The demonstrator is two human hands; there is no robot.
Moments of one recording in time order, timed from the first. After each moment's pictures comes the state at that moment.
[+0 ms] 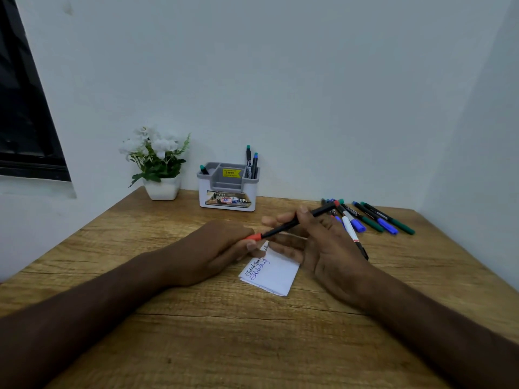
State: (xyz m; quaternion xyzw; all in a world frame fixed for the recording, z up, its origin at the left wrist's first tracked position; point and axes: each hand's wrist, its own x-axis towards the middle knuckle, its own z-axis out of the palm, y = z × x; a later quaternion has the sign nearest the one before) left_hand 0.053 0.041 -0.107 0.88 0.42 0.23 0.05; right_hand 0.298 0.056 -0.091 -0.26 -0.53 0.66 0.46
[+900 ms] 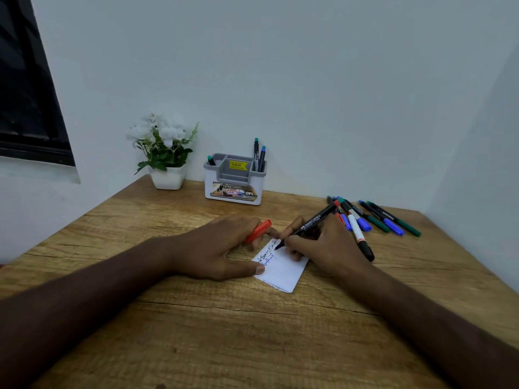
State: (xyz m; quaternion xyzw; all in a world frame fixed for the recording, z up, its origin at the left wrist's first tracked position) left_hand 0.050 0.045 -0.109 0.89 0.42 0.16 0.10; right_hand 0.301 0.076 -0.101 -0.45 -0.74 0.35 0.35
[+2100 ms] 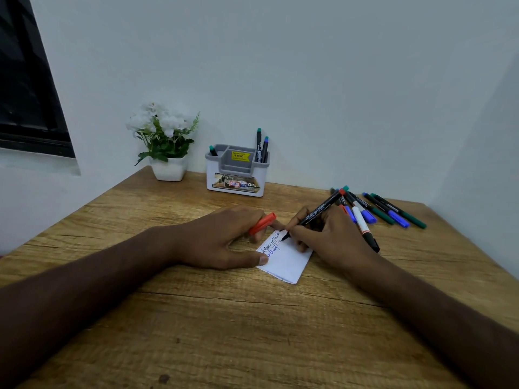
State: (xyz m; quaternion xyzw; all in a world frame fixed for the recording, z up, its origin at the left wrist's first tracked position) left_hand 0.050 0.046 -0.107 0.89 0.41 0.15 0.10; right_hand 0.301 0.079 -0.103 -0.45 -0.76 0.32 0.34
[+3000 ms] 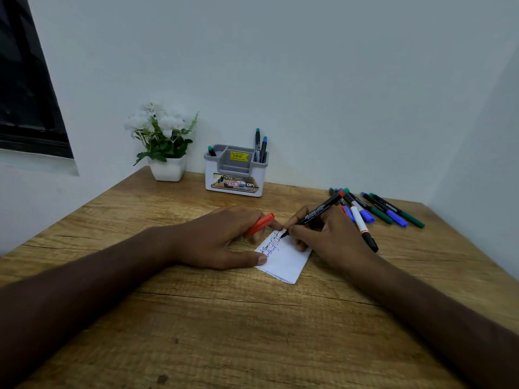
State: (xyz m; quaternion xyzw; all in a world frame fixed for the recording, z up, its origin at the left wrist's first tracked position) left_hand 0.050 0.046 -0.107 0.89 0.41 0.16 0.11; right_hand 0.301 0.078 -0.104 -0.47 -0.74 0.32 0.35
